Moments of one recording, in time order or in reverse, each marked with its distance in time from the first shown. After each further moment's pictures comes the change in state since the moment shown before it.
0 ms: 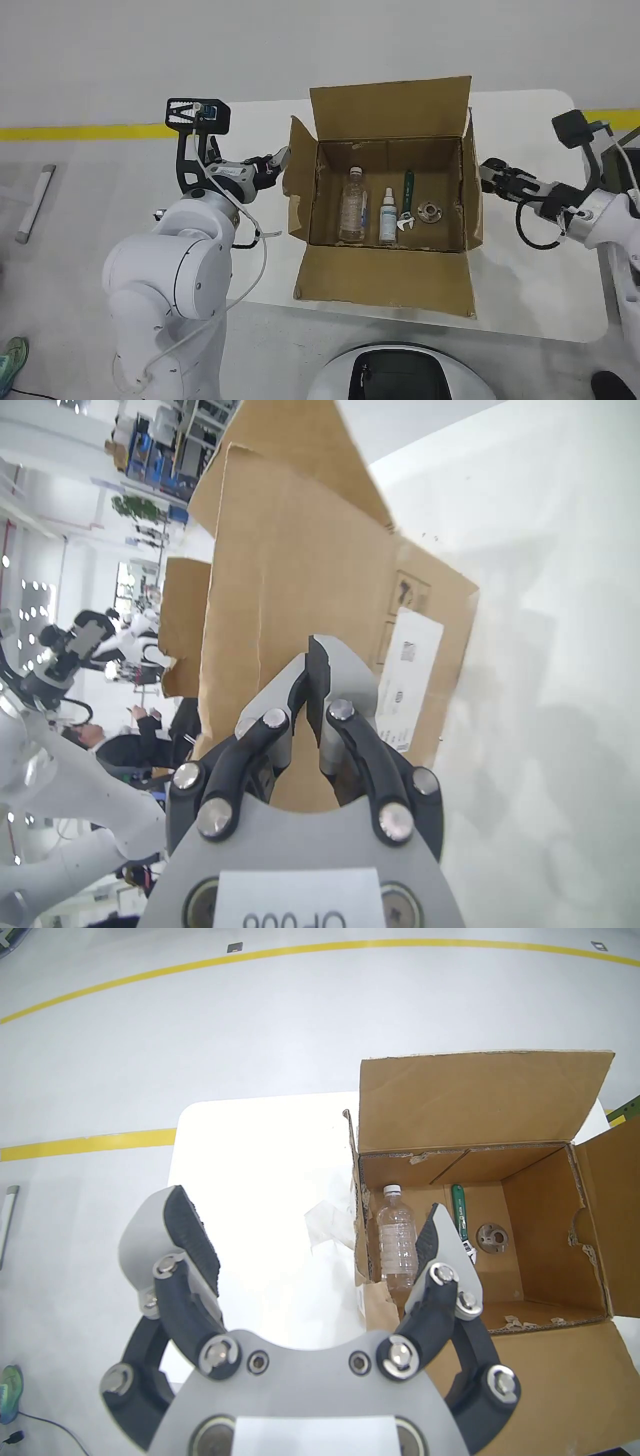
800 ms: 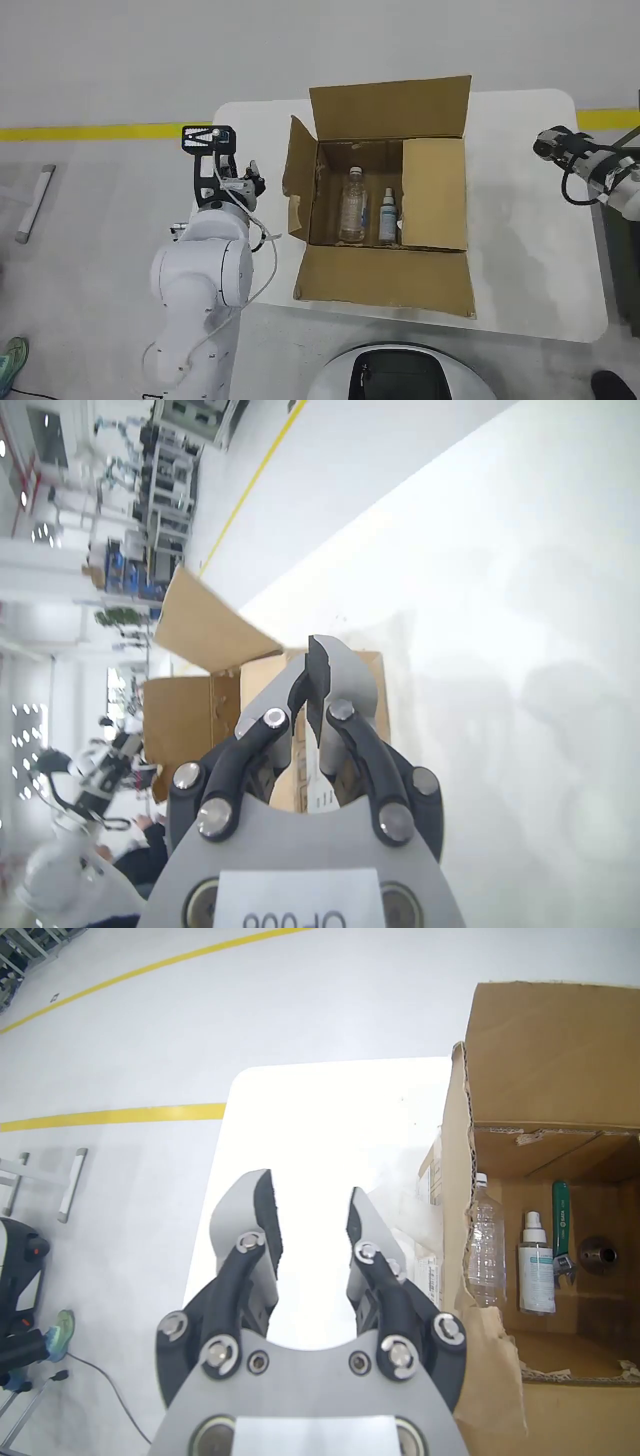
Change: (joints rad) left arm 0.110 0.003 0.050 0.109 0.236 0.024 0.122; right arm 0.084 0.014 0.178 0.229 0.105 0.232 -0.184
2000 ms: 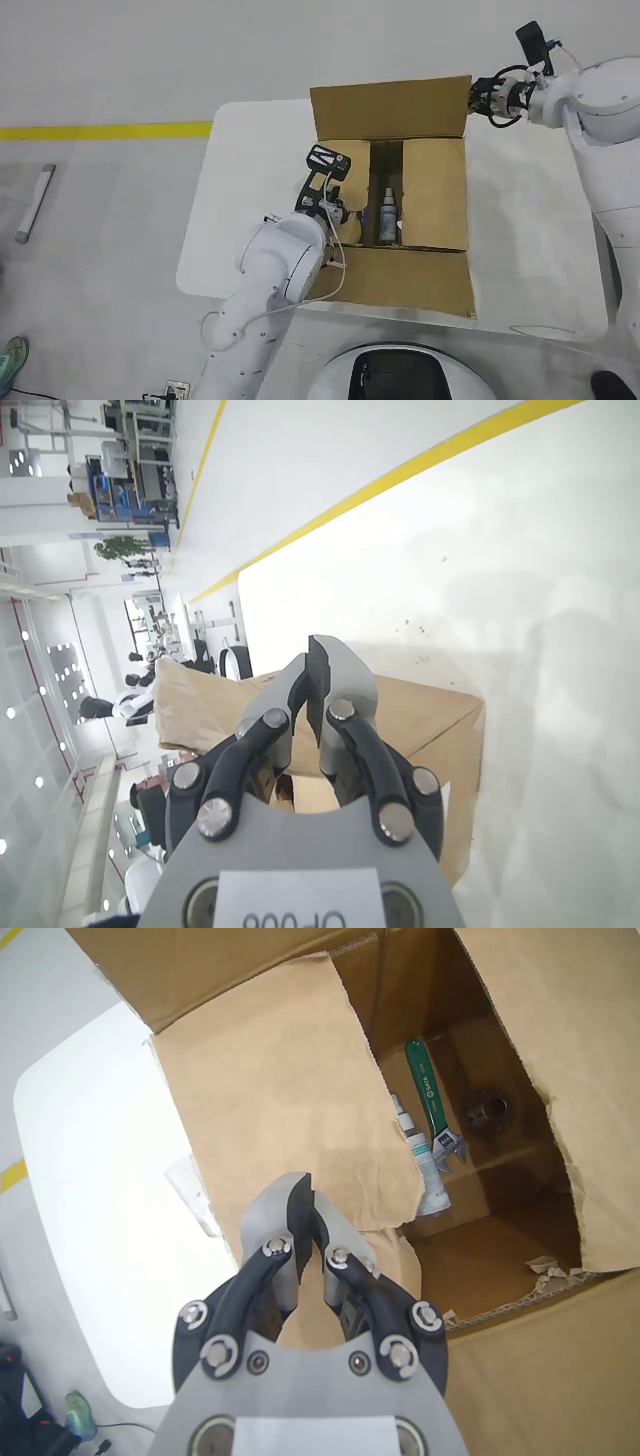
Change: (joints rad) left arm -0.056 -0.044 0.222 0.191 -0.228 -0.163 -0.028; right arm 0.687 -0.008 -0.498 0.706 0.073 -0.108 0.179
